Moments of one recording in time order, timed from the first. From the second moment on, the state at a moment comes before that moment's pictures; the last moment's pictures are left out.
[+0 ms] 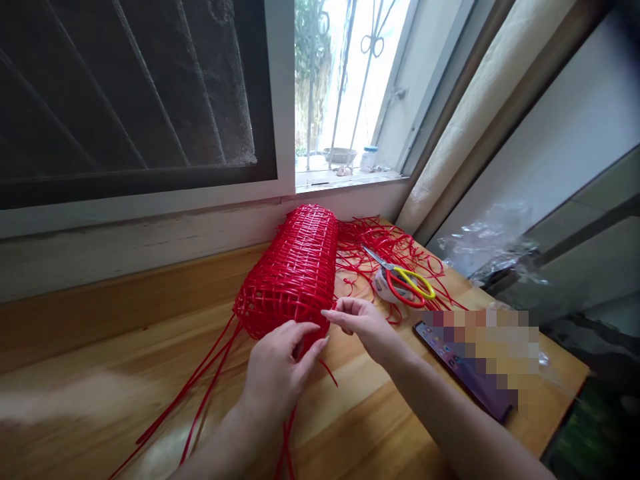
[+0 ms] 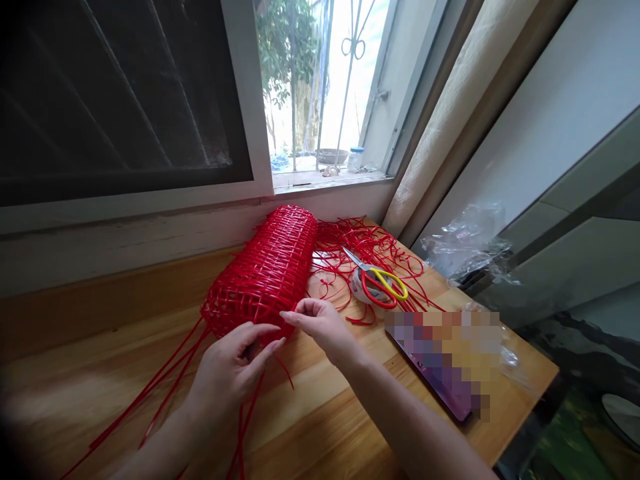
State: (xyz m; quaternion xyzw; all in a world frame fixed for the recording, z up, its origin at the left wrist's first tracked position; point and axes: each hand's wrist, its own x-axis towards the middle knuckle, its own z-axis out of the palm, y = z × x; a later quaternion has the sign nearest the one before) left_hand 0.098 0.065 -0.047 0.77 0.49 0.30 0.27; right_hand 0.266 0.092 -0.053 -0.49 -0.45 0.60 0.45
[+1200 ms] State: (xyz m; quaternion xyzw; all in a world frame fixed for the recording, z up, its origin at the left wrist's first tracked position) left_hand 0.096 0.068 -0.052 0.76 0.55 0.31 0.16; right_hand 0.261 0.082 -0.080 -0.42 -0.82 -0.06 0.39
